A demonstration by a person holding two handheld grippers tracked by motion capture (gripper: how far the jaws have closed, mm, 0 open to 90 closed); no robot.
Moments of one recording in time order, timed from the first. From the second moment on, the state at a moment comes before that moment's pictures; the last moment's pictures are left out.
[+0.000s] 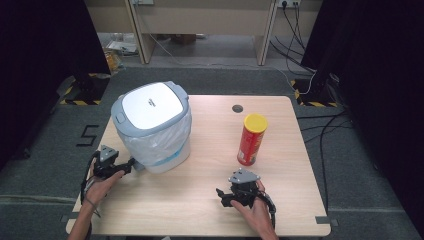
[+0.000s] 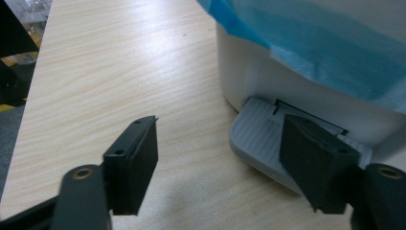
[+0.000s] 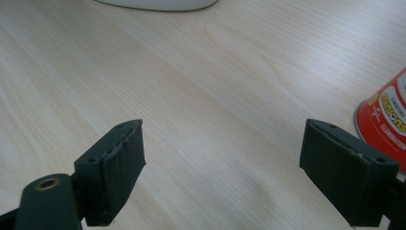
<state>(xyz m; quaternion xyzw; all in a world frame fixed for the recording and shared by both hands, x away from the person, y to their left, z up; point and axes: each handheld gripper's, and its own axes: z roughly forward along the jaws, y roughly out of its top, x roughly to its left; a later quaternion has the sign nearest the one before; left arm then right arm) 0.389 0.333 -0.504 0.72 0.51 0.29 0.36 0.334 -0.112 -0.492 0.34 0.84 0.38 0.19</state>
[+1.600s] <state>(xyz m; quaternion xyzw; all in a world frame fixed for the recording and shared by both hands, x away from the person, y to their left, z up) 0.339 0.293 -0.507 0.74 0.47 0.23 0.41 0.408 0.005 -0.495 0.30 0.82 0.46 0.16</state>
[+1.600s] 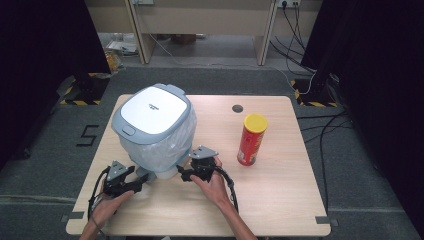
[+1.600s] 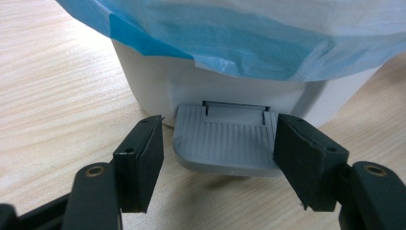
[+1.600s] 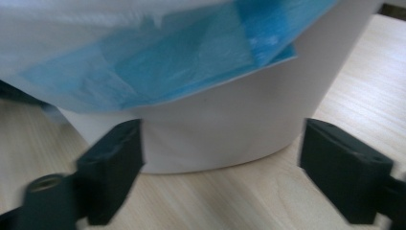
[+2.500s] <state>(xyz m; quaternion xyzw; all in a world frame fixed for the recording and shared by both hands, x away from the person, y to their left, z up) 0.346 0.286 -0.508 0.74 0.48 0.23 0.42 0.448 0.011 -0.493 0.33 0.81 0.46 0.16</state>
